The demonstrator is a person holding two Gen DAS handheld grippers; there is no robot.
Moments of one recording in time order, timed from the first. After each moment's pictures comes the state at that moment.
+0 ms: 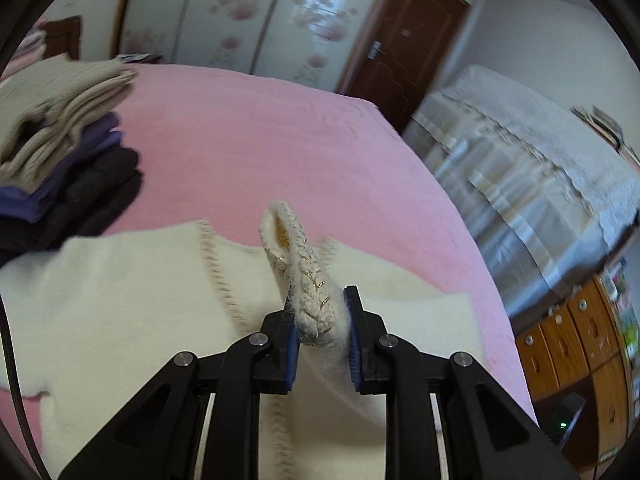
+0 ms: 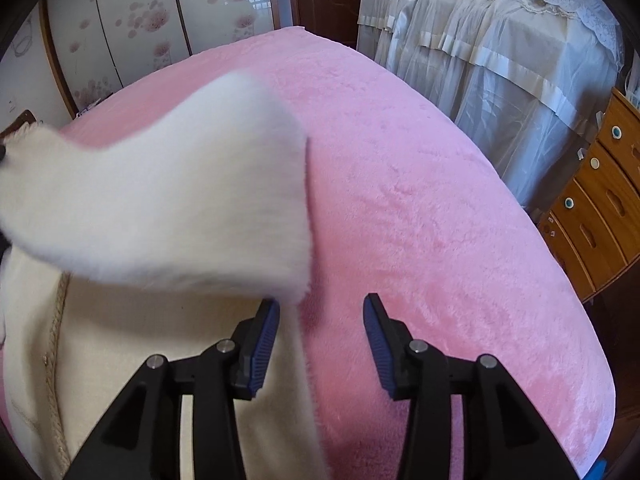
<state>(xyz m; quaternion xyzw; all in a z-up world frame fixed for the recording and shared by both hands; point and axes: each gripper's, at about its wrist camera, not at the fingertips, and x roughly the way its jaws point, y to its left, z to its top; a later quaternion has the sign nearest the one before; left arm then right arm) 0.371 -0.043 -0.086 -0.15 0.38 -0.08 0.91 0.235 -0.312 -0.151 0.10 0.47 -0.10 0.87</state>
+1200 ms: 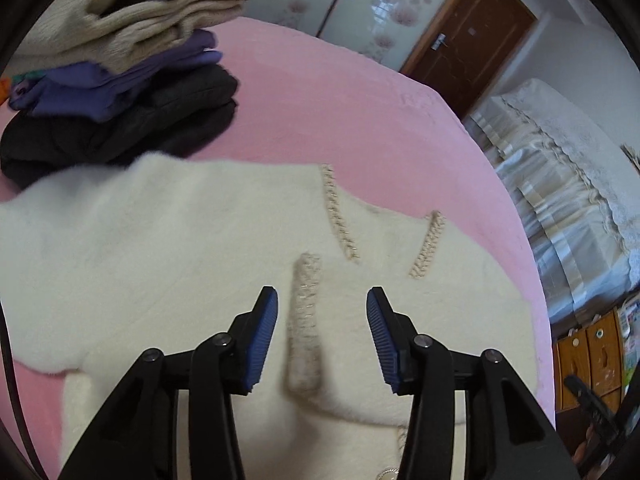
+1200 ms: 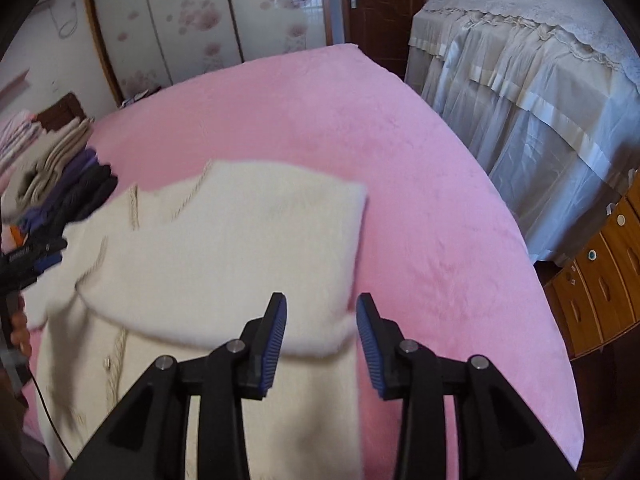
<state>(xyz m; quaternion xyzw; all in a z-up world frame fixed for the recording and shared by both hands) 0.366 0.070 -0.178 -0.19 0.44 -0.03 0.88 0.268 -0.289 -0.083 0.07 0.46 -0.03 0.89</state>
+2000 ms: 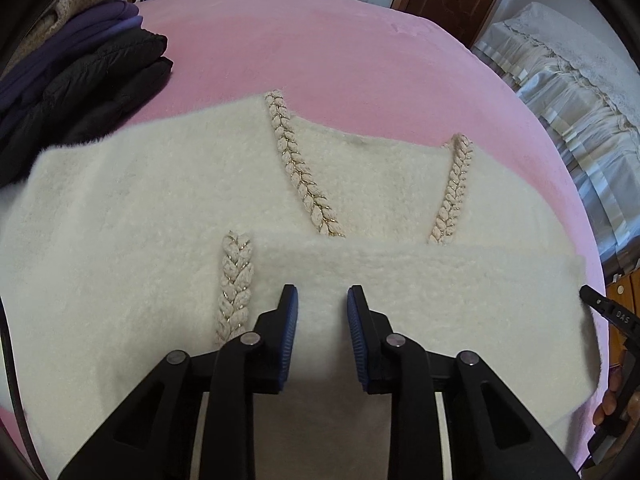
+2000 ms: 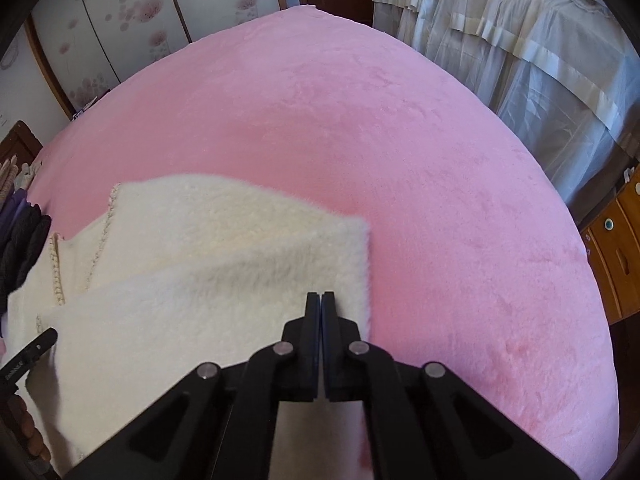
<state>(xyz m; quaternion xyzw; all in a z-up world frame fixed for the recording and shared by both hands) 0.422 0.000 -0.237 -0.10 0.52 -0.02 0.85 0.380 -0.312 -0.160 0.12 0.51 -0.08 0.85</state>
